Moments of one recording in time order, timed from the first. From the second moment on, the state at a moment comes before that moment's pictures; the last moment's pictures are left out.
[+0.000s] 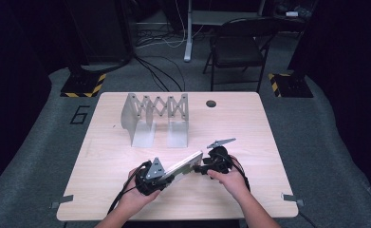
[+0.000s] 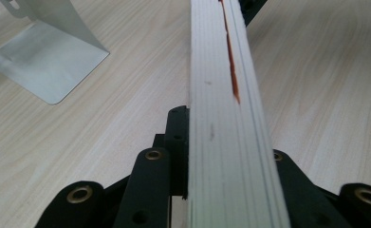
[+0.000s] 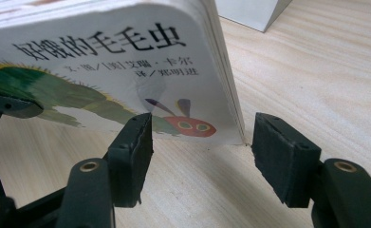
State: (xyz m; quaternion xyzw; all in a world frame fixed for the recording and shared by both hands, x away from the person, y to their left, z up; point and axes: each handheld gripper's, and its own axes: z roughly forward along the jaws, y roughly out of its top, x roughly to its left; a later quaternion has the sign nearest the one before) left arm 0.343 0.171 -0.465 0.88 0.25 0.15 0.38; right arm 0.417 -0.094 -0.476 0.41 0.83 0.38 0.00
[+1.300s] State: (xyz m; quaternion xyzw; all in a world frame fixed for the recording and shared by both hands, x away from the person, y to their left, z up) left arm 0.347 0.202 -0.450 0.85 0.29 0.16 0.41; right arm 0.417 -0.097 -0.475 0.41 0.83 0.39 0.00
